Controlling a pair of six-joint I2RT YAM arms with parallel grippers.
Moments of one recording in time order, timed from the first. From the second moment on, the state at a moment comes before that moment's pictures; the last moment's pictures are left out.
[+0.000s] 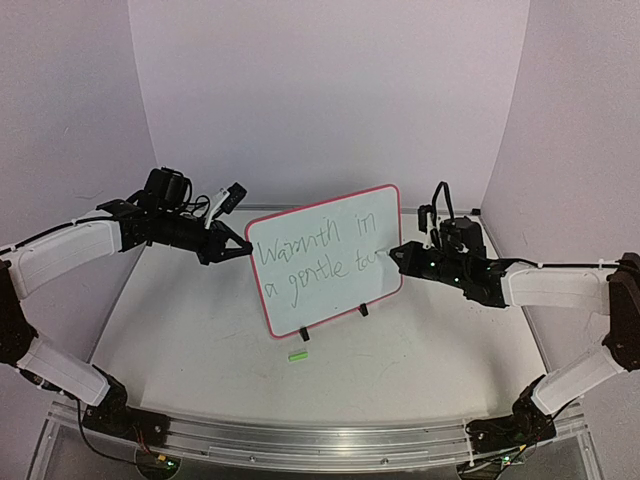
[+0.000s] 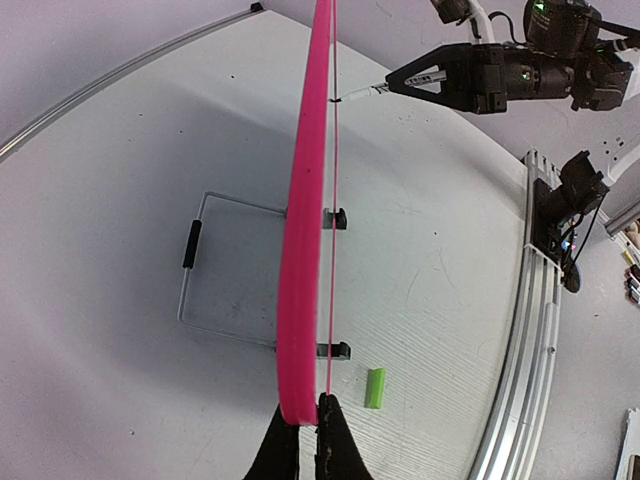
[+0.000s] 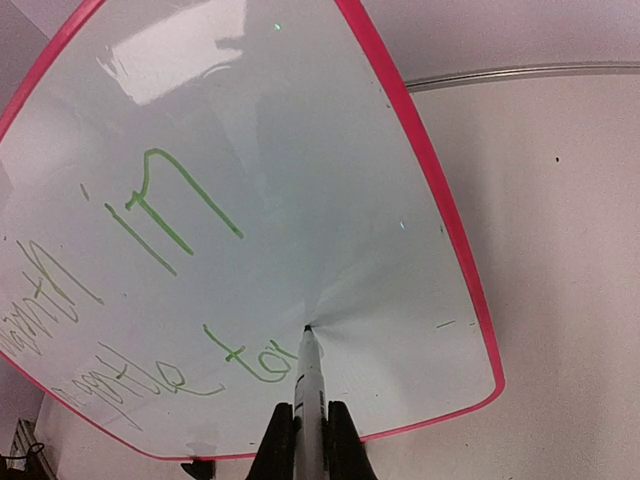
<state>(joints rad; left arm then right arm) -0.49 1.37 1.10 -0.42 0.65 0.16 0.59 1.42 0.78 0.22 0.00 0.55</state>
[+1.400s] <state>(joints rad) -0.49 1.38 1.11 -0.42 0.66 0.16 0.59 1.35 0.74 0.19 0.09 0.55</state>
